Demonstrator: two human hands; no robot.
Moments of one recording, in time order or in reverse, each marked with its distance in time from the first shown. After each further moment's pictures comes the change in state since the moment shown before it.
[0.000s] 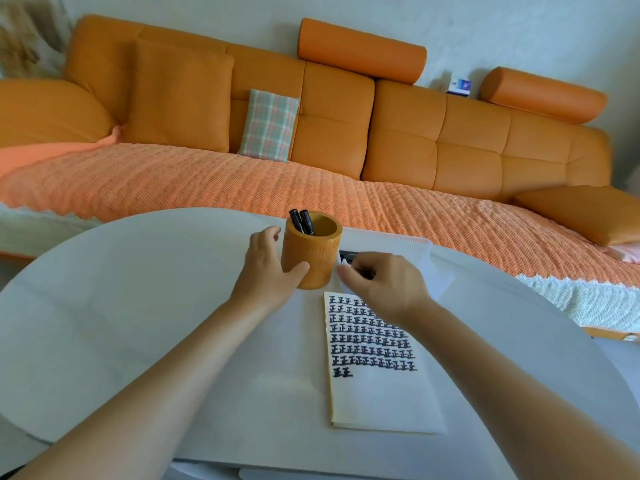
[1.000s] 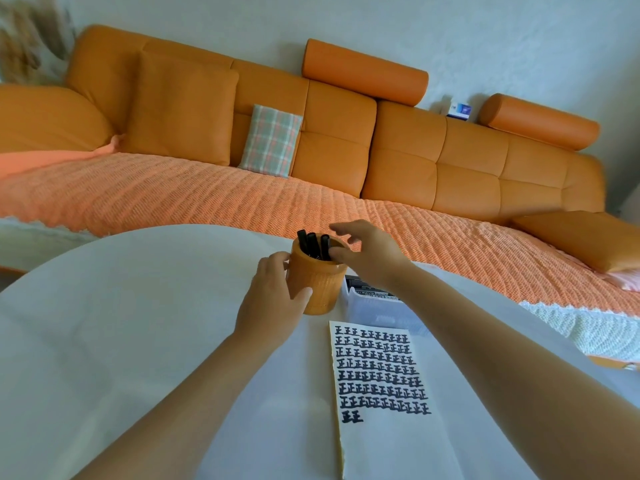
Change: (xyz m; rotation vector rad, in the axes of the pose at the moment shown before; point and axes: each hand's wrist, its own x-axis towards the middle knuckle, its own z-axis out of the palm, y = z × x) left_hand 0.006 -0.003 0.006 0.014 0.039 -0.001; right_hand 0.102 -0.011 0.004 0.092 -0.084 -0.139
